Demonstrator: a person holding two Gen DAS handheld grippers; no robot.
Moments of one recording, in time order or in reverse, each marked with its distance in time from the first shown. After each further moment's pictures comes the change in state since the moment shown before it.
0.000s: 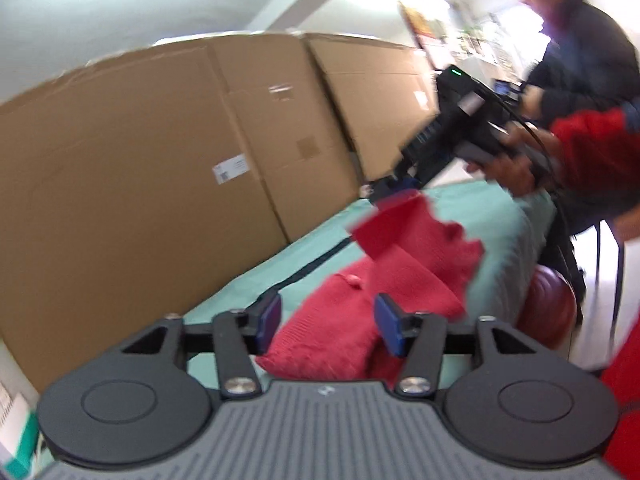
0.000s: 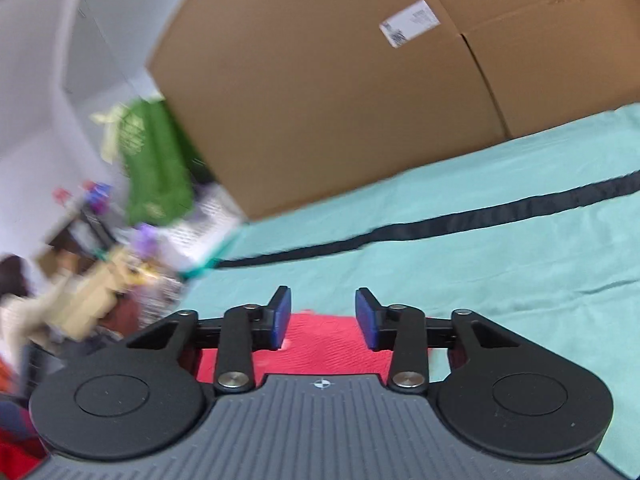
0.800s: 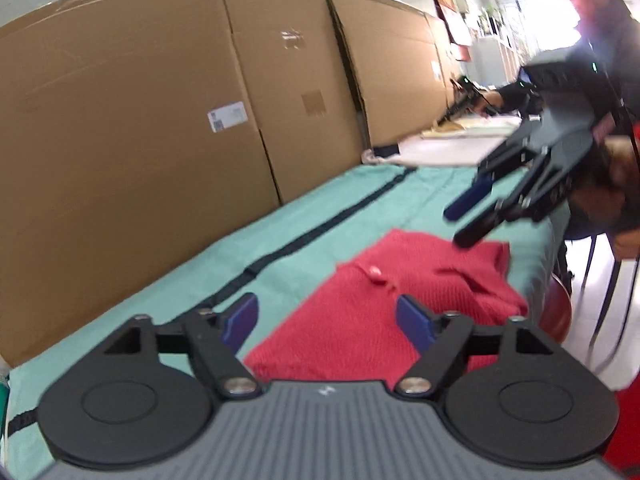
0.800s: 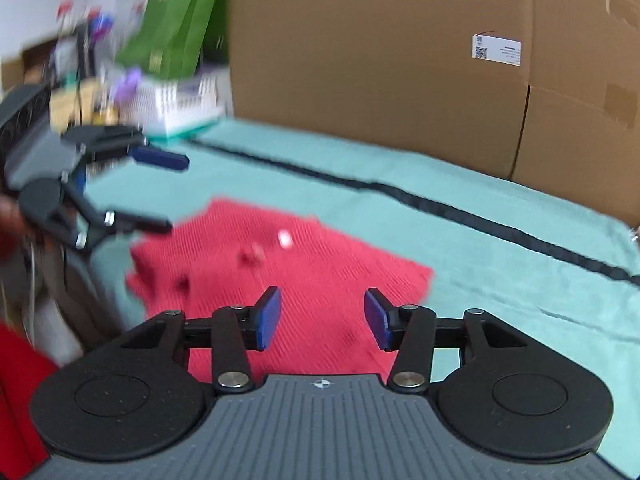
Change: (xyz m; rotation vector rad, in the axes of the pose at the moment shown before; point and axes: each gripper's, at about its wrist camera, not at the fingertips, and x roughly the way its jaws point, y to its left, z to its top) left arm 0.062 0.014 0.009 -0.024 0.141 -0.050; right arm 0.001 0.080 -0.056 -0.433 0.120 -0.197
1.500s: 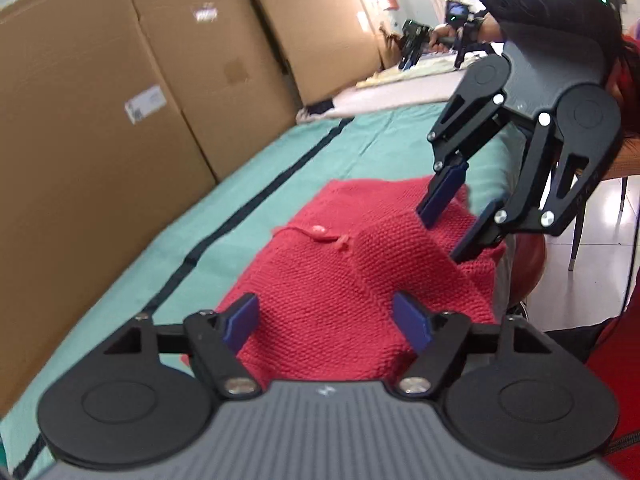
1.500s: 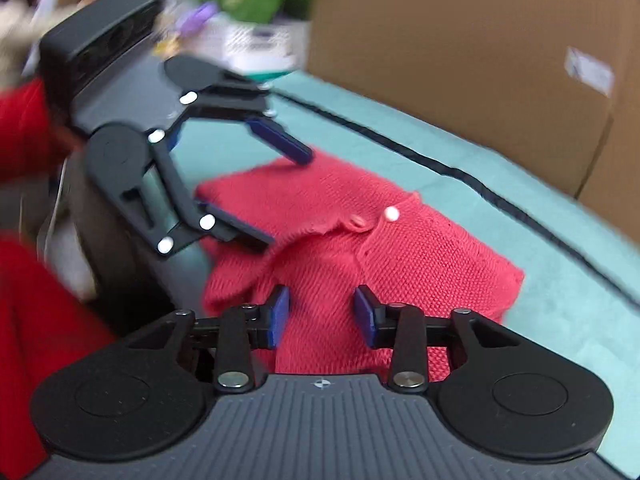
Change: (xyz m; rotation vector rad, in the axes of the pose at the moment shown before) left arm 0.019 -0.019 -0.009 0.145 0.099 -0.207; right arm 0.010 0.062 -0.021 -0.265 0.107 0.088
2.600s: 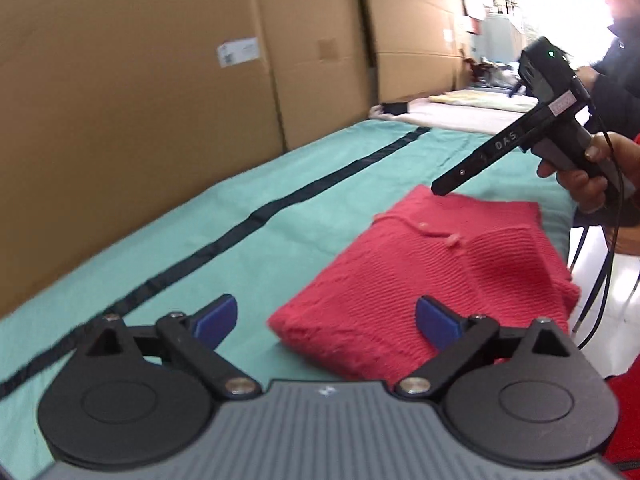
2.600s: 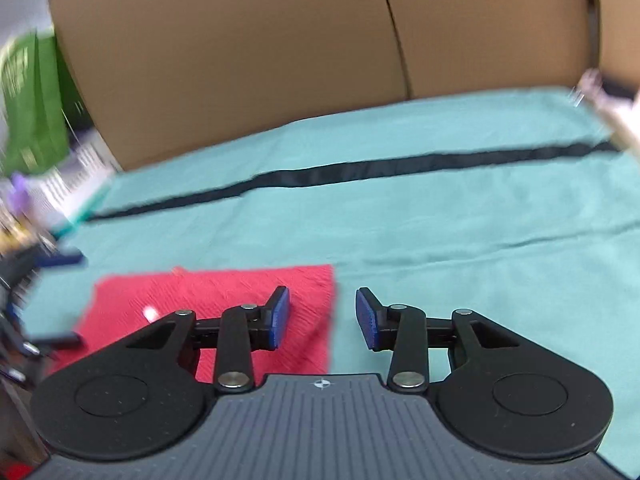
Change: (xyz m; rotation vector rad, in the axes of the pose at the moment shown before) left arm 0.000 0.062 -0.020 -0.281 0.015 0.105; right arm 0.036 -0.167 -0.012 0.762 -0.070 -0.150
